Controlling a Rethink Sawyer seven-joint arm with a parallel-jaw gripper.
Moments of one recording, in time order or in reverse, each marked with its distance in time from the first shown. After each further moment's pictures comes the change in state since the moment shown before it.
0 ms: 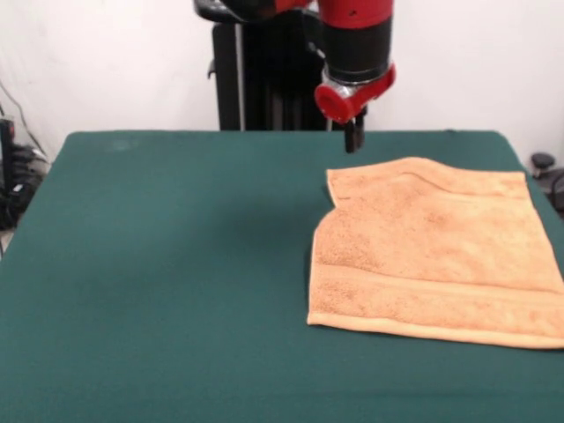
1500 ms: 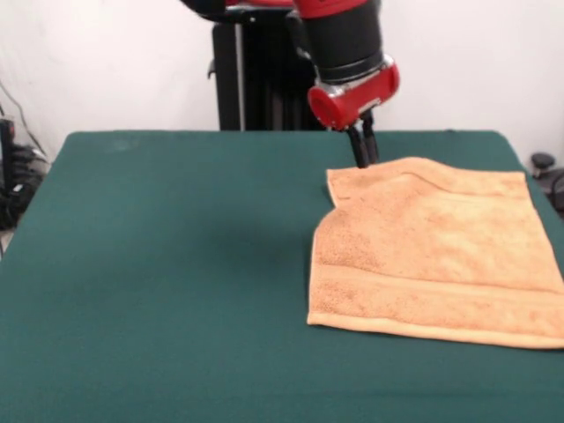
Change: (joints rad) arm -0.095 -0.003 0.065 0.000 0.073 -0.207 0.000
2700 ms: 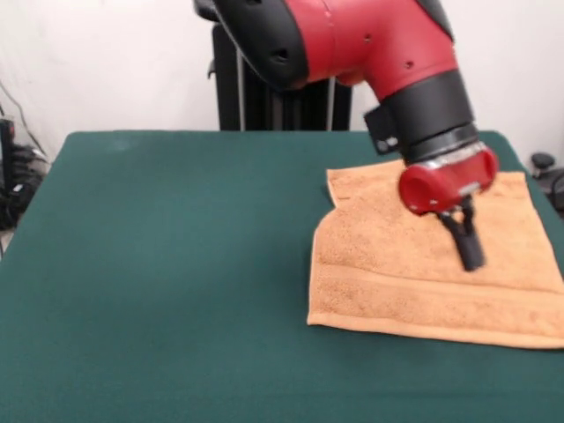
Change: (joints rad) arm 0.286 0.140 -0.233 -0.287 -0.073 -0.491 0.000
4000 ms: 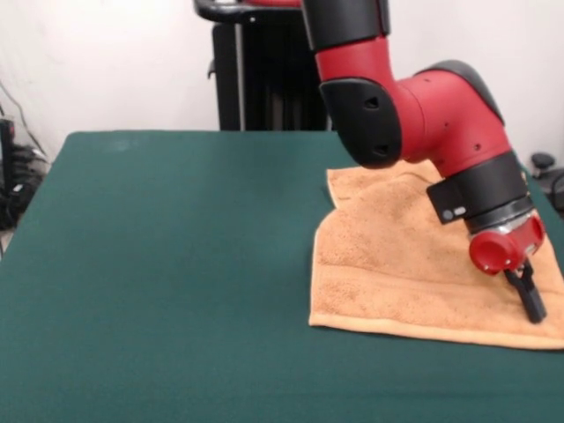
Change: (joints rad) arm 0.369 0.259 -0.304 -0.241 0.007 -0.350 0.000
